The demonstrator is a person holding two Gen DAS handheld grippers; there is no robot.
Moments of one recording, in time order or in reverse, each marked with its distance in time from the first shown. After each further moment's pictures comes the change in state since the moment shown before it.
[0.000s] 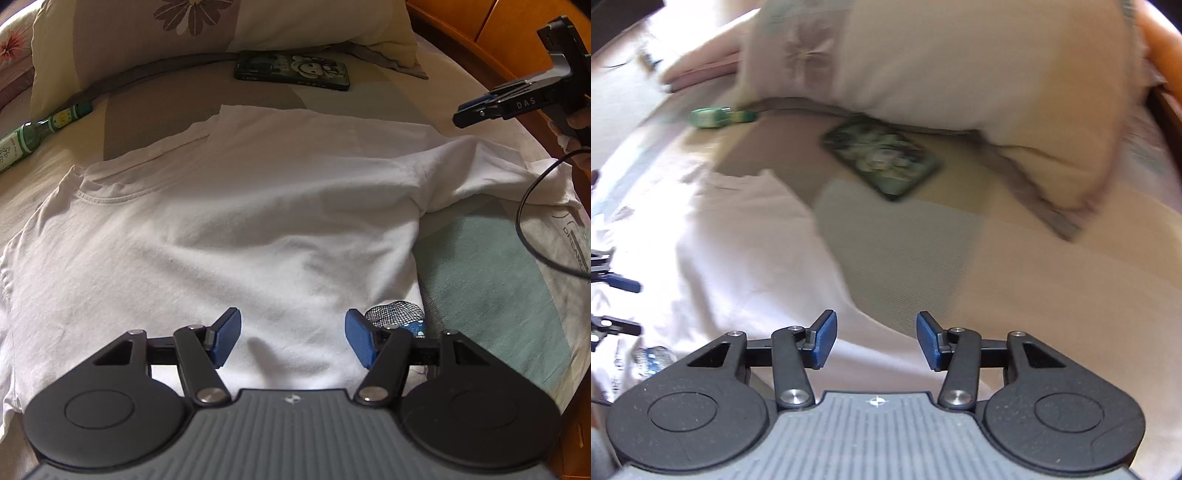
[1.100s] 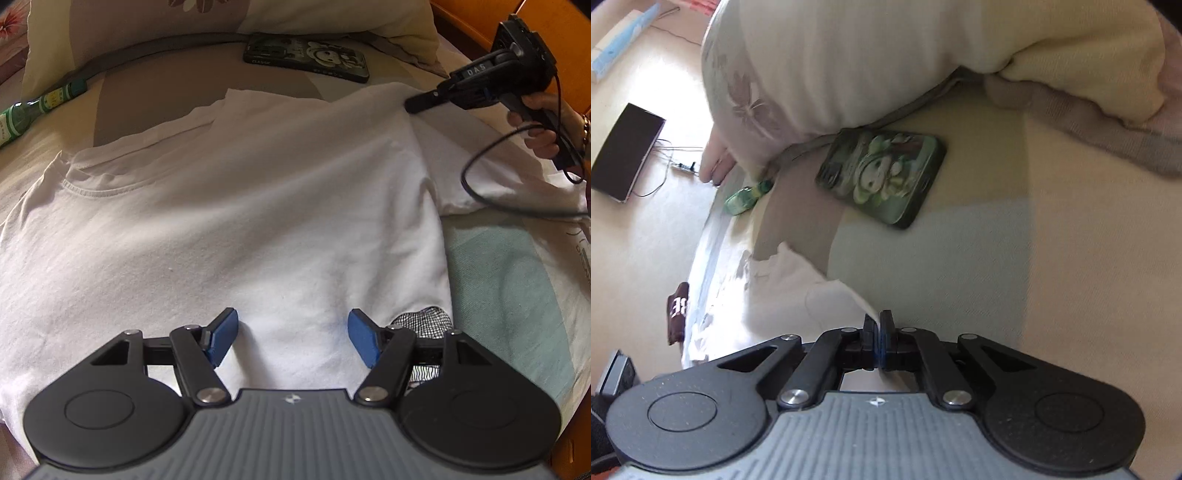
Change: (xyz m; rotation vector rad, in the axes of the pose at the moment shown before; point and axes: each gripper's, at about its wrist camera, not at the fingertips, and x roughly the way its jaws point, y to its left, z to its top) left arm 0.028 0.008 0.011 -0.044 0.042 -0.017; right arm 0.080 -0.077 0.023 0.438 0.000 0.397
